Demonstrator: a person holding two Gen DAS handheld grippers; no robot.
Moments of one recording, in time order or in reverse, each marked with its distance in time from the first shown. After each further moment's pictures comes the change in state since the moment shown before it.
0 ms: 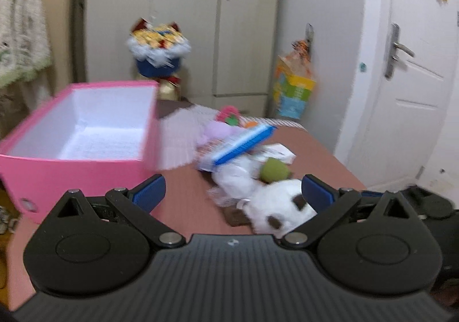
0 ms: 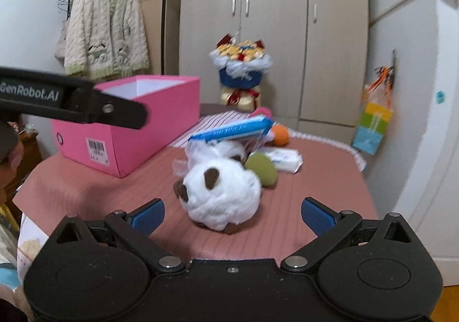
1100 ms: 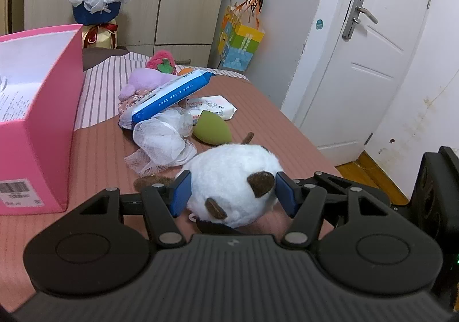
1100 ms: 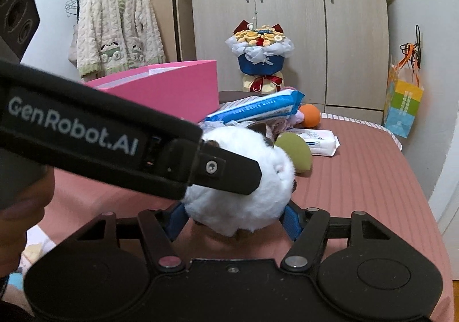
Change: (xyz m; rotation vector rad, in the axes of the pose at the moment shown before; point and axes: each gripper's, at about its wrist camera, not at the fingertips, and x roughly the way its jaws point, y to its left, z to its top) left arm 0.053 -0.015 -0.006 -0.024 0.212 -0.238; right arm 0.044 -0.006 -0.011 0.032 0.048 0.107
